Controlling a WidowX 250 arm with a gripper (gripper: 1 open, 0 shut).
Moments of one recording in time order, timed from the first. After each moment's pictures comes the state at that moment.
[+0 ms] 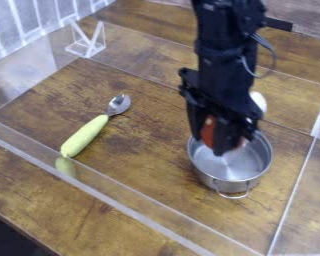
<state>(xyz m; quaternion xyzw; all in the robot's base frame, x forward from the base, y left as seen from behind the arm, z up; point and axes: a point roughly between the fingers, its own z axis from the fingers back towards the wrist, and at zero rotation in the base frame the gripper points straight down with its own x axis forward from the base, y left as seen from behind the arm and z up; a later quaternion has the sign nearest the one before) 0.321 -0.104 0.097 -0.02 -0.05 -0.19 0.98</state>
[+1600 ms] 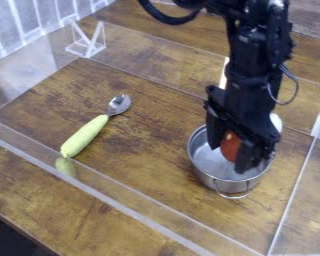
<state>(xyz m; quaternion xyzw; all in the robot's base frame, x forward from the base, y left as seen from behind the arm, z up) 0.348 -0.113 0.064 0.01 -0.03 -0.23 0.97</state>
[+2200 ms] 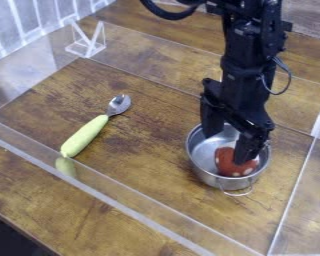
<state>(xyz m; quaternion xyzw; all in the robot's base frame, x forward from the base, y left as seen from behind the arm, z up) 0.363 -0.097 0.064 0.01 -0.04 -0.22 0.98</state>
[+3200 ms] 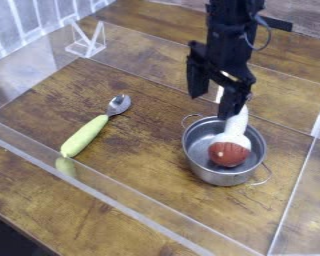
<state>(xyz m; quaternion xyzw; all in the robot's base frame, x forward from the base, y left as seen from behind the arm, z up) 0.397 -0.055 0.090 0.03 -0.04 -0.19 0.98</state>
